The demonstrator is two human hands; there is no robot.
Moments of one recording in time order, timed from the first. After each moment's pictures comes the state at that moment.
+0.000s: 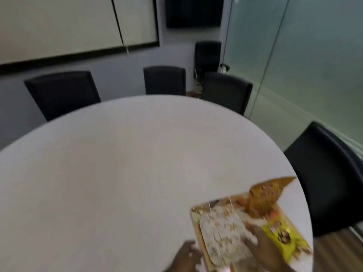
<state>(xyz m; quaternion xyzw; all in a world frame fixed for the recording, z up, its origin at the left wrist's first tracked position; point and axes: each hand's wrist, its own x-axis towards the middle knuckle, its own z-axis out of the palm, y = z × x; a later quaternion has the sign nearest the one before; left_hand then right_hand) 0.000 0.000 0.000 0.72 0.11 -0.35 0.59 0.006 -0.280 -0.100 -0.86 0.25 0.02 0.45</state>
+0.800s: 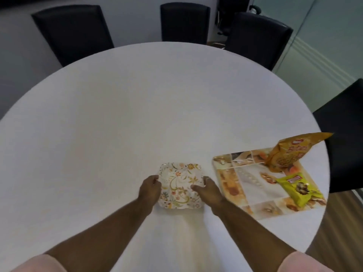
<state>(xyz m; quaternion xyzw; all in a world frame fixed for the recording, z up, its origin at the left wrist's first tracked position) 0.054 0.202 -0.020 0.81 0.25 -0.18 0.51 0.032 -0.013 -0.027 -0.76 0.26 0.20 0.56</state>
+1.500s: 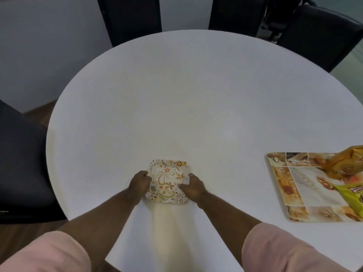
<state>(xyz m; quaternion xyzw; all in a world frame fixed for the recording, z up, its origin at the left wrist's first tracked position) 0.019 0.434 -0.038 0.77 0.36 -0.20 0.49 0.021 0.229 -0.045 -0.82 0.14 0.32 0.45</state>
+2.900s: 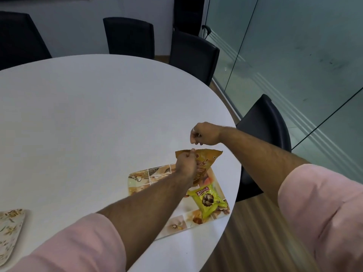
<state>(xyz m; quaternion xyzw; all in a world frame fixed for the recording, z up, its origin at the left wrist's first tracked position) 0.097 -0.277 0.084 0.67 0.21 -0.22 0.68 0.169 -0.391 0.169 -0.96 -0.13 0.22 0.13</state>
